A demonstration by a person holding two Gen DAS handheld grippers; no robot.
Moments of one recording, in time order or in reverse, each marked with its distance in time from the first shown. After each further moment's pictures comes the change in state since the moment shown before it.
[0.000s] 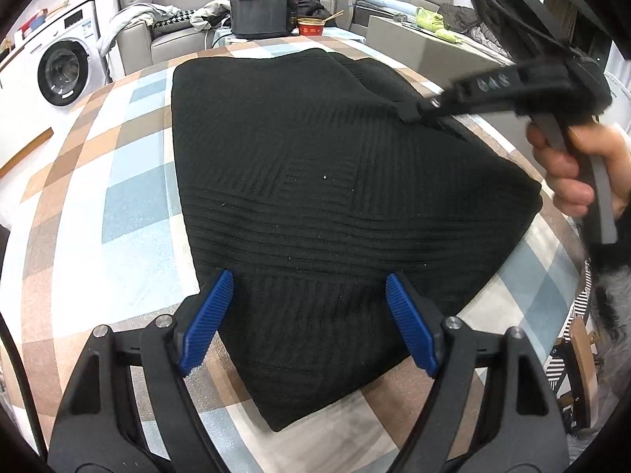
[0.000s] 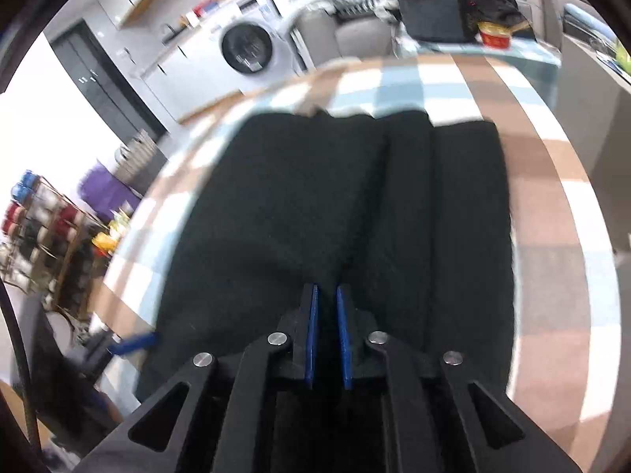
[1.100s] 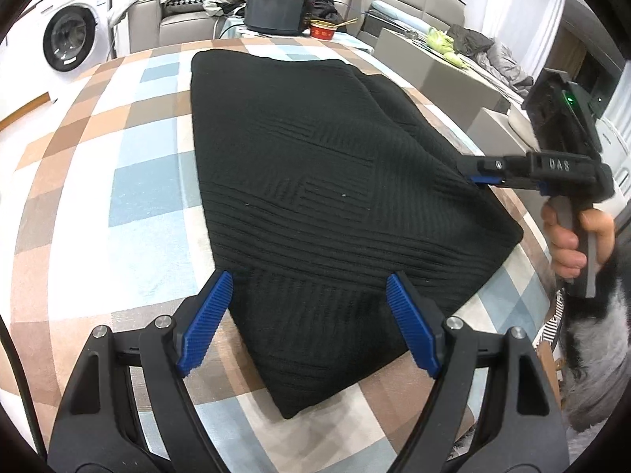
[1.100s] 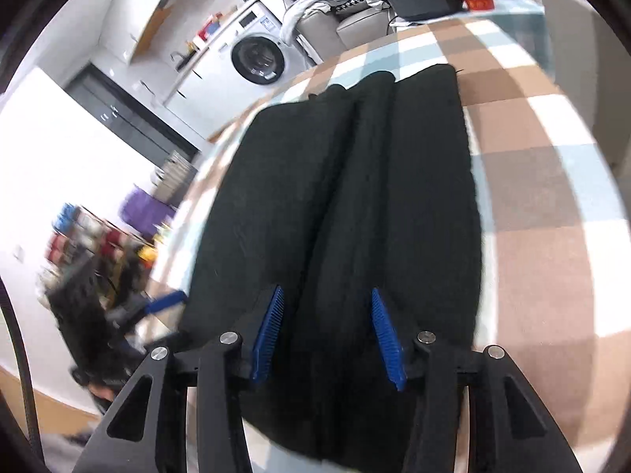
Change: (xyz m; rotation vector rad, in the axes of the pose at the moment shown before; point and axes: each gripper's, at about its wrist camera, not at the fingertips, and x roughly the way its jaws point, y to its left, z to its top) left arm -0.015 0.026 0.001 -0.126 0.004 -0.078; right arm -0.034 -0.040 -0.049 0.131 -0.029 0.236
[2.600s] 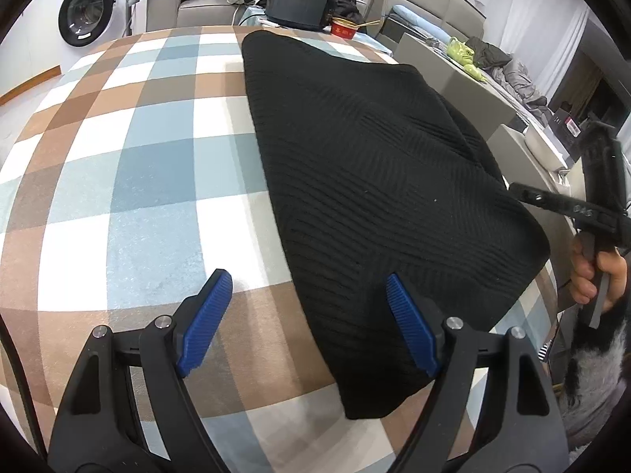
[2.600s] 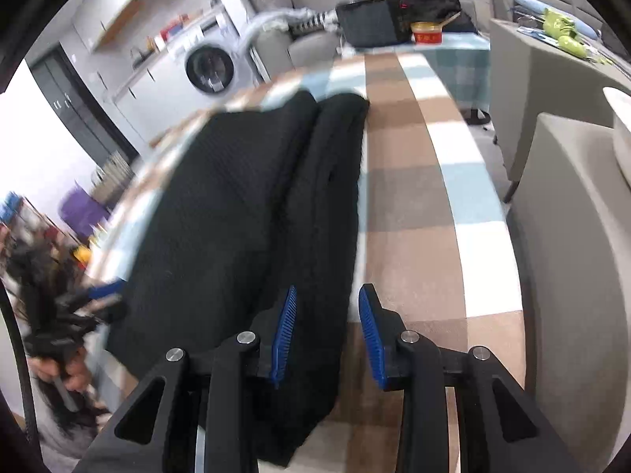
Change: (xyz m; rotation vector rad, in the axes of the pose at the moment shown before) left arm 0.012 0.010 0.001 -0.097 0.007 -0.002; right arm -0.057 -0.012 -0.026 -0.055 -0.102 -0.288
